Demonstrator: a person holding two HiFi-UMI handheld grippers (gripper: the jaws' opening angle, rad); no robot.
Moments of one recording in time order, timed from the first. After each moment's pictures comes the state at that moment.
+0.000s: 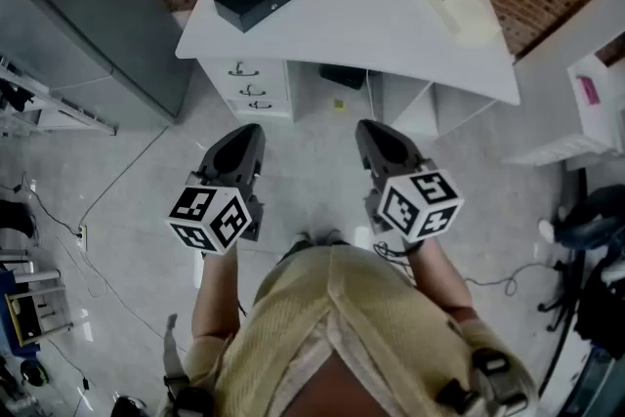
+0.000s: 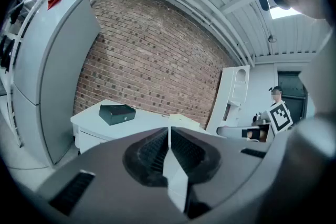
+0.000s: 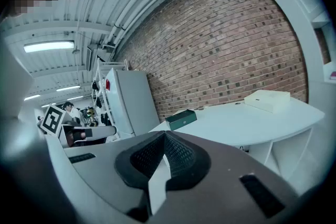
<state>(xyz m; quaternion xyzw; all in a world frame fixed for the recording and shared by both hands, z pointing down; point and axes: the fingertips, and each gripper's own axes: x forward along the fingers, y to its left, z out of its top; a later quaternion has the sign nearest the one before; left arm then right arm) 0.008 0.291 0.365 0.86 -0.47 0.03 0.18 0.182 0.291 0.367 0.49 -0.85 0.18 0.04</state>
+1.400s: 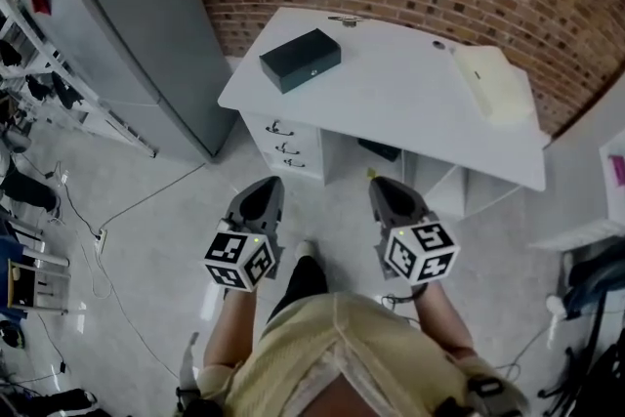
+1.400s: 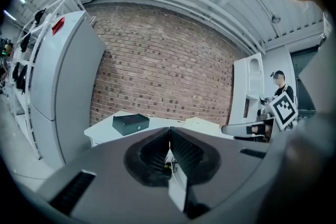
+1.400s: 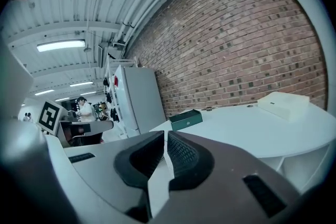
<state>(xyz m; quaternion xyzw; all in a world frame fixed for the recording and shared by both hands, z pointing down) 0.027 0.269 0.369 0.82 -0.56 0.03 0.13 0.207 0.241 0.386 0.43 -0.88 0.16 0.07</state>
